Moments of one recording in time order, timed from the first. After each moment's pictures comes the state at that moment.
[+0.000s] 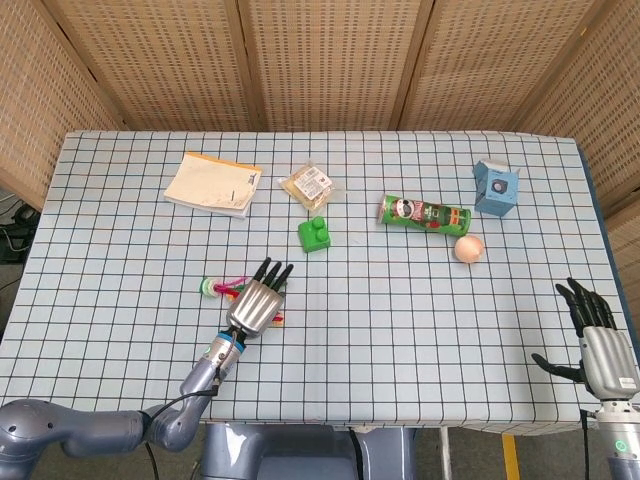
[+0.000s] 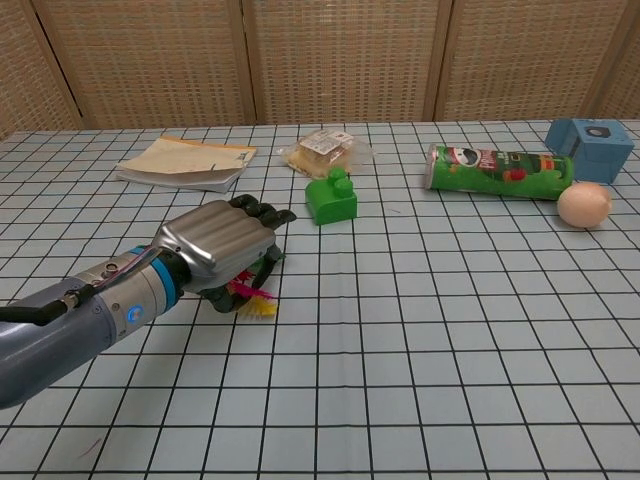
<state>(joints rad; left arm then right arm) -0.80 -1.84 -0.11 -1.36 1.04 1.03 0.95 0.08 -1.17 0.08 -1.49 -1.48 1.46 0.28</state>
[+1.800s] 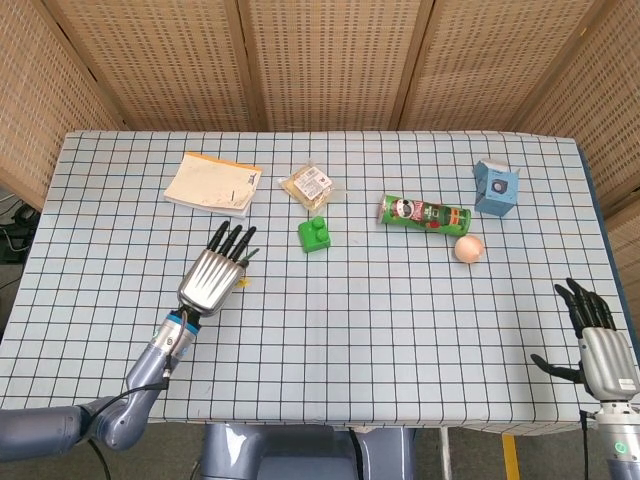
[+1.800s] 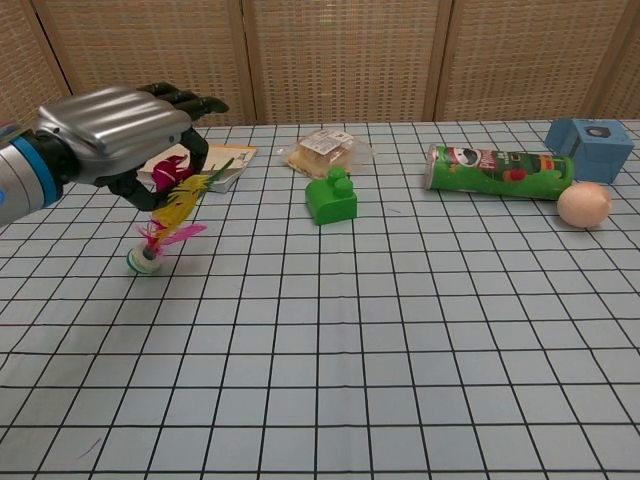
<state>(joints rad) -0.75 -1.49 -0.12 -1.67 1.13 1.16 0.87 0.08 -1.17 0.08 -1.50 -1.49 1.47 0.27</state>
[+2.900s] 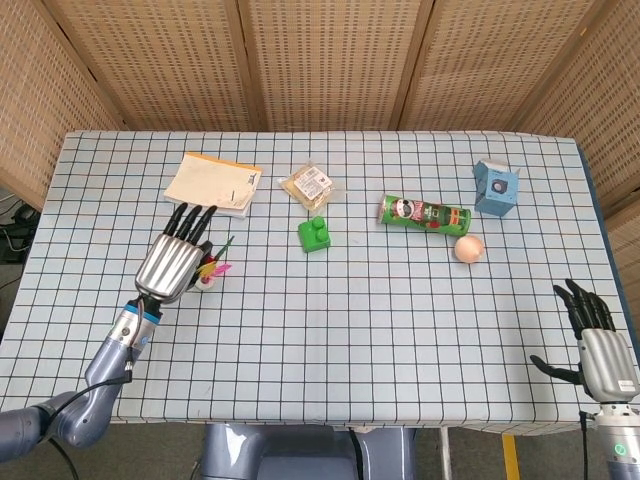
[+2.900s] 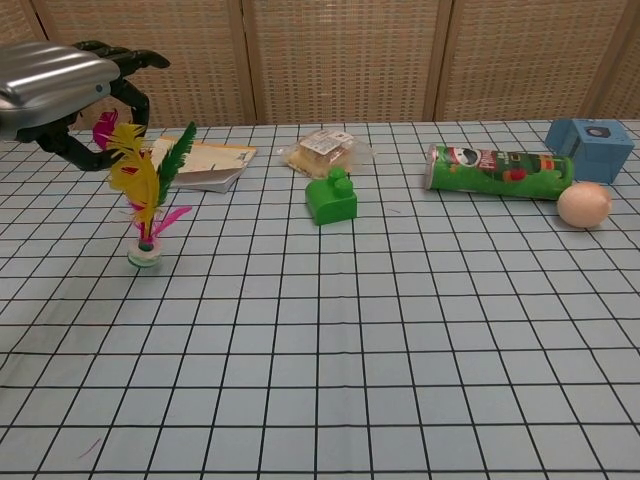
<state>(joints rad) -0.69 -1.36 -0.13 -1.66 1.21 1.18 0.65 0.08 -1.17 0.08 -1.50 -1.50 1.48 0.27</state>
